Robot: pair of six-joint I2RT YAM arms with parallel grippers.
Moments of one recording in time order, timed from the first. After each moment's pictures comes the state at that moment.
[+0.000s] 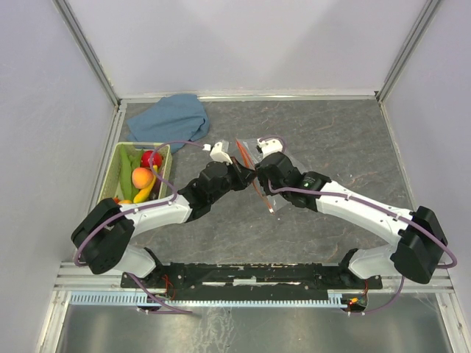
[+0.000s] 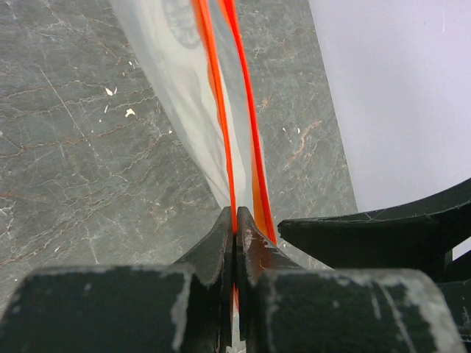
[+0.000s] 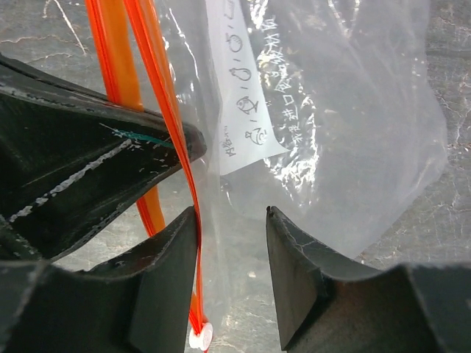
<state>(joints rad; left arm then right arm) -0.82 1.43 0.71 0.45 -0.14 -0.89 0.88 1.36 1.02 -0.42 0.36 0.35</state>
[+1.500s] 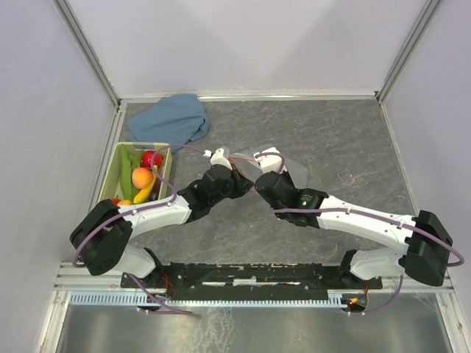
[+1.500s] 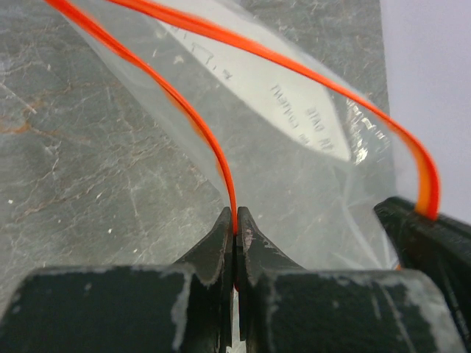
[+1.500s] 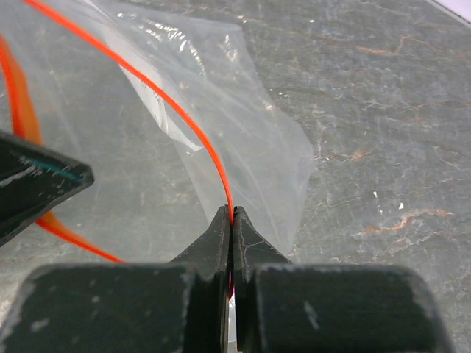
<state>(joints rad) -0.83 1.43 0.71 0.27 -0.15 -0.92 1.03 1.30 0.91 -0.34 0.84 0.22</state>
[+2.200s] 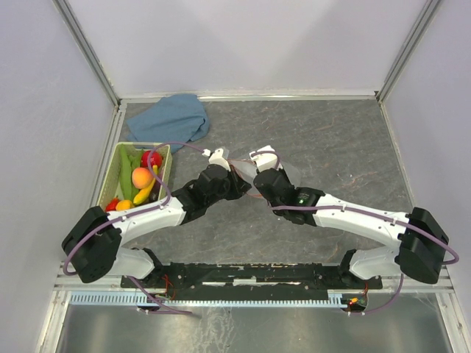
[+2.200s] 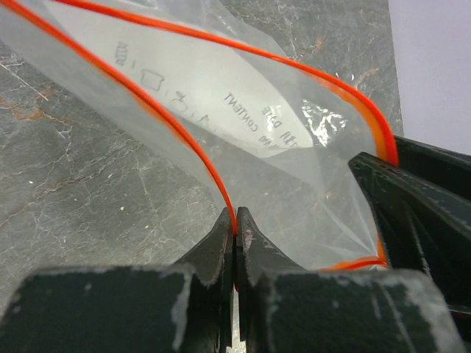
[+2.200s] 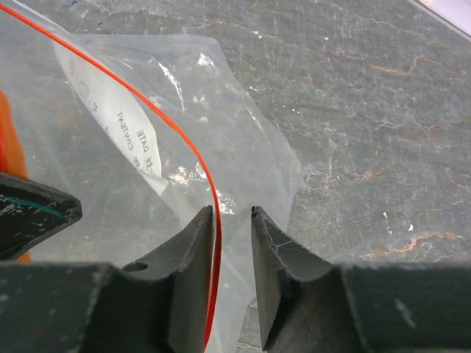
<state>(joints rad) -0.83 1.35 0.71 0.17 -0.12 -0.86 1.01 1.32 0.90 -0.24 0.81 0.15</state>
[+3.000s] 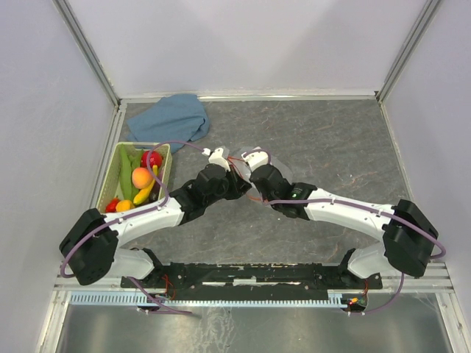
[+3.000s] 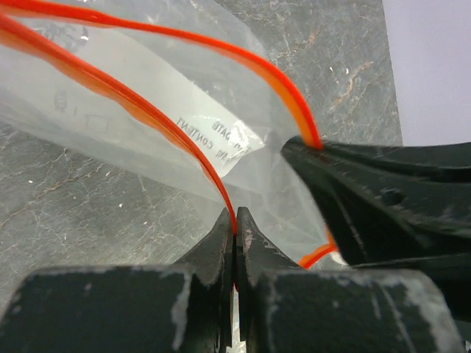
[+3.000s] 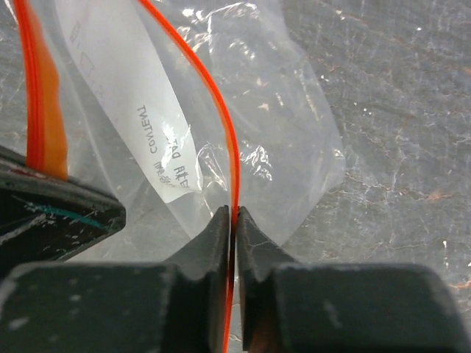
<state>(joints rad) -0.83 1.32 0.71 0.15 -0.10 -0.84 0.96 1.42 0.93 -0.21 0.57 0.11</state>
